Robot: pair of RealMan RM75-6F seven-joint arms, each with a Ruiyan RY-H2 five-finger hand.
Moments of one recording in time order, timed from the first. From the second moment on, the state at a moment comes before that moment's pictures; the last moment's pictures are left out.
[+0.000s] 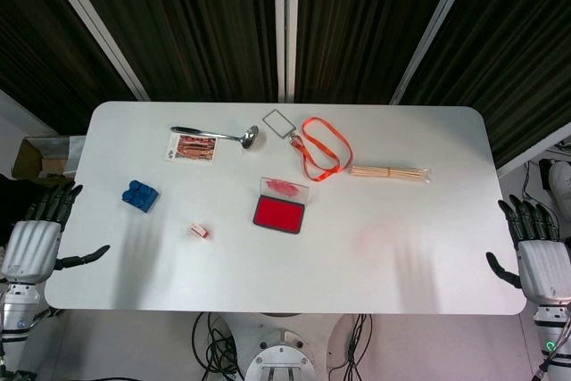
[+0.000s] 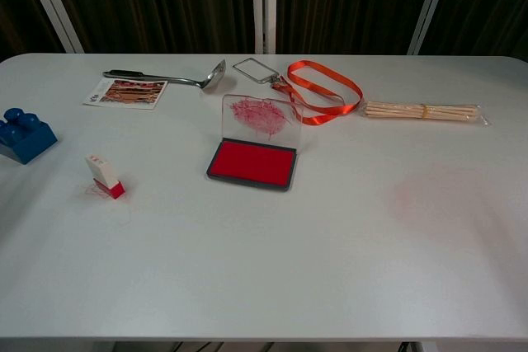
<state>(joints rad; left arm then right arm) -0.12 -1.14 -0.05 -1.59 1.53 1.49 0.05 0.04 -1.12 0.05 -1.59 -1.53 1.54 -0.03</state>
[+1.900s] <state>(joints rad) -0.50 -1.47 0.05 -1.10 1.81 1.20 -0.05 0.04 -1.13 0.06 -1.57 -1.47 1.49 -0.05</state>
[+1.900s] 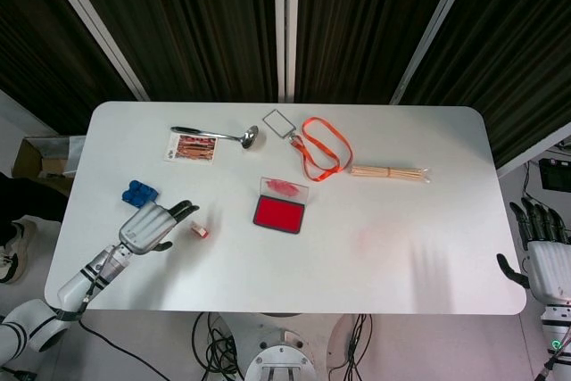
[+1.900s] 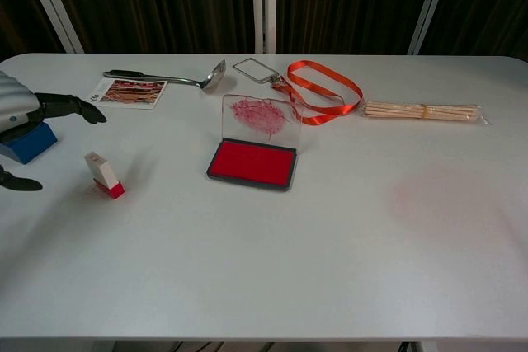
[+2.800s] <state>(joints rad) -0.57 -1.61 0.10 -0.91 1.80 1.20 -0.12 0.04 -1.12 0.07 -1.56 -1.44 1.47 -0.04</state>
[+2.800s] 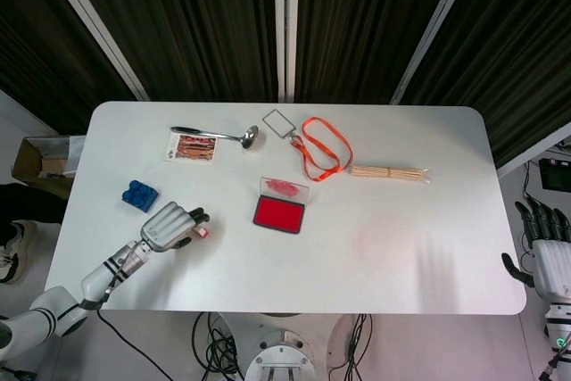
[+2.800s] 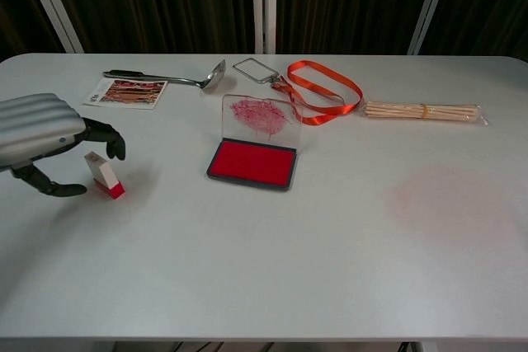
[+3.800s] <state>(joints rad) -0.59 -1.67 0.14 -0.81 1.78 1.23 -0.17 0.04 -1.12 0.07 -1.56 -1.43 1.45 -0.06</state>
